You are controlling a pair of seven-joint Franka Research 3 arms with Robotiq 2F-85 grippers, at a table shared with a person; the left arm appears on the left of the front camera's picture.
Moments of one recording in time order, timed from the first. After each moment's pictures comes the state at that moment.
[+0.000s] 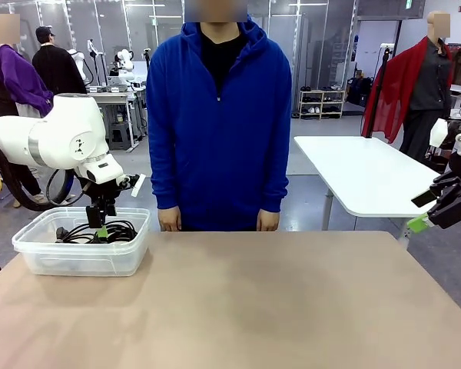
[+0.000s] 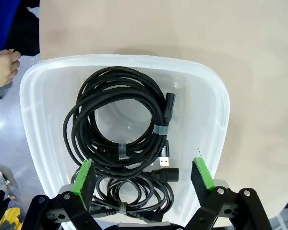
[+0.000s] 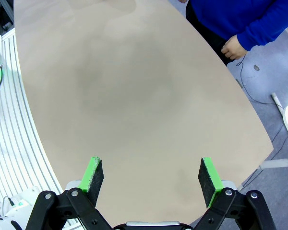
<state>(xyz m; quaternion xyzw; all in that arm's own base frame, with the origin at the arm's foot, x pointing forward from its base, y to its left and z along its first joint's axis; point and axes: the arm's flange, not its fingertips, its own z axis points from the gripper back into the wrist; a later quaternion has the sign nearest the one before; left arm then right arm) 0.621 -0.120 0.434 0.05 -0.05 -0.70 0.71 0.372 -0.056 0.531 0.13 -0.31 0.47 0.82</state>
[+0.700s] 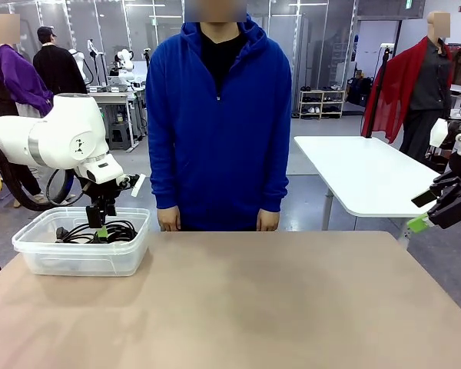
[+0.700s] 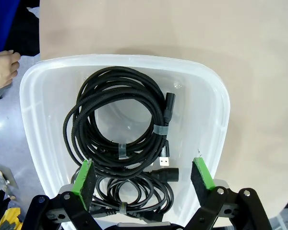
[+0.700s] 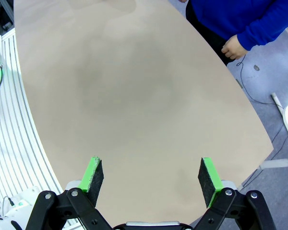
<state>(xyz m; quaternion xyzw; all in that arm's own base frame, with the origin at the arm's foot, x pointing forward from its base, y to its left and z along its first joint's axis) 0.621 -0.120 0.434 0.05 -0.05 -0.70 0.71 0.372 -0.056 0.531 0.13 -0.31 0.47 0.82</state>
